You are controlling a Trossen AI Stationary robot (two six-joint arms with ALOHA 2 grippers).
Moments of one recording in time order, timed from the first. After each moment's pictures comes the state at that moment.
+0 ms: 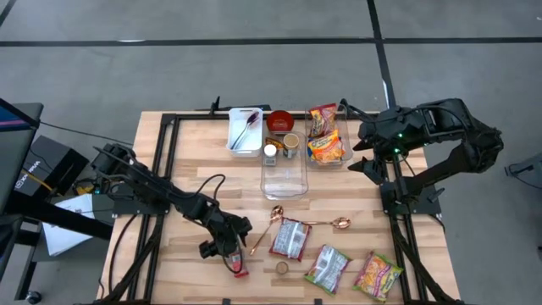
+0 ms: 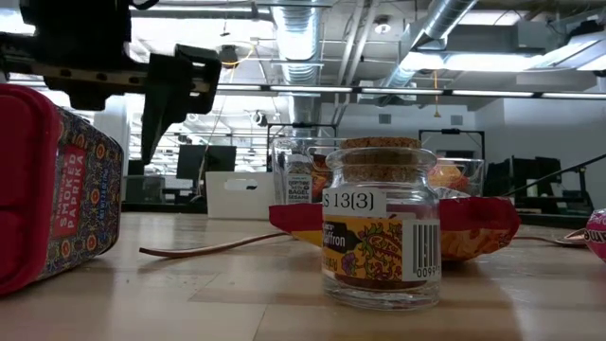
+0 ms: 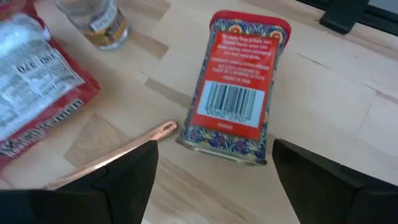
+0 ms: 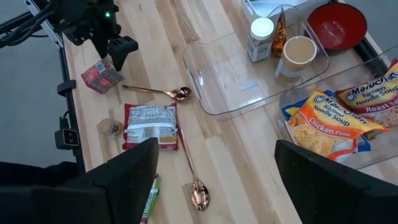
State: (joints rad) left arm -0.42 1.58 0.81 -0.16 0.24 0.59; right arm 0.07 1.28 1.89 -1.54 0.10 0.44
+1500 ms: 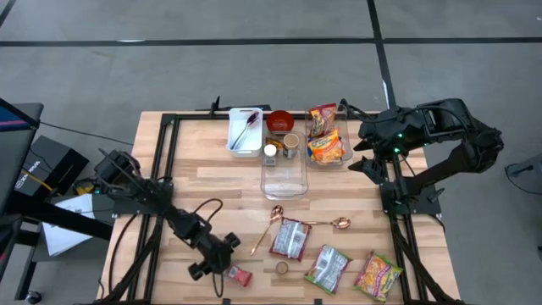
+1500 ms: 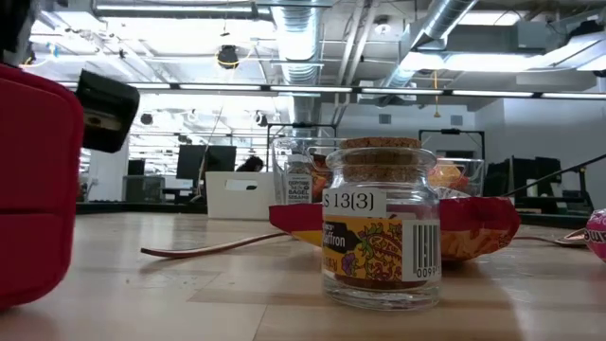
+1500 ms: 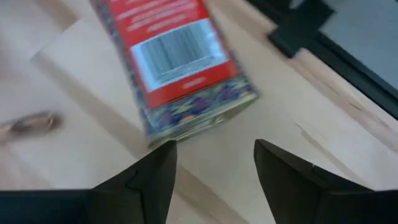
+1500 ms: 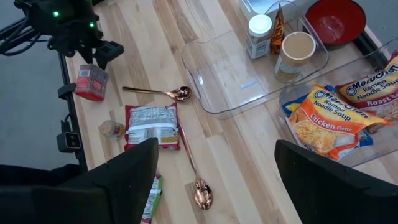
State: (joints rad) left arm -0.63 1.66 0.78 -0.09 0.16 0.15; right arm 0.07 1.28 1.89 -1.54 0.10 0.47
